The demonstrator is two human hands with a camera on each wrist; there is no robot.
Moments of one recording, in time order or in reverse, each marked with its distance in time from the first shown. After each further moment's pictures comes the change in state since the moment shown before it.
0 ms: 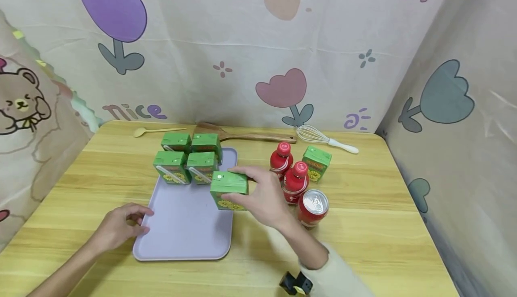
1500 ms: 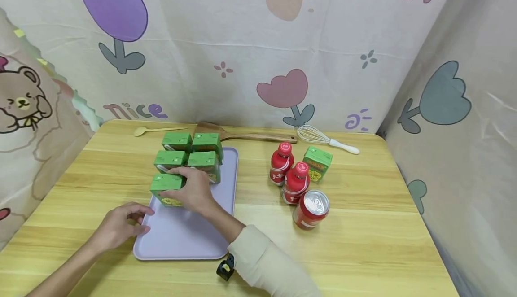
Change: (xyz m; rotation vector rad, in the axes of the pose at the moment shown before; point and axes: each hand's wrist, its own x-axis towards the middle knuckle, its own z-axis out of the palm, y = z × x) left_hand 0.002 0.001 0.000 0.013 0.001 -0.002; right_hand 0.066 0.018 0.151 -0.044 -0.105 -0.030
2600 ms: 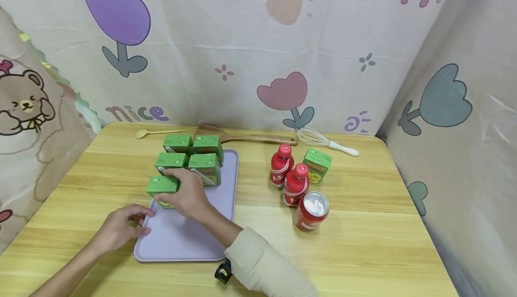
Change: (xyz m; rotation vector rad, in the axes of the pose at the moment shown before) left_hand -0.002 0.000 0.001 -0.020 -0.003 -0.012; right_hand -0.002 -0.012 0.005 -0.074 -0.020 -0.036
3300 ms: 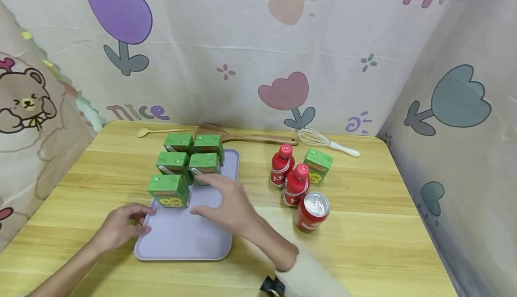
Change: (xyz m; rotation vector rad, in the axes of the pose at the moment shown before) left_hand 0.001 0.000 0.001 0.006 0.017 0.020; right_hand -0.066 0.001 -0.092 0.007 -0.002 -0.138
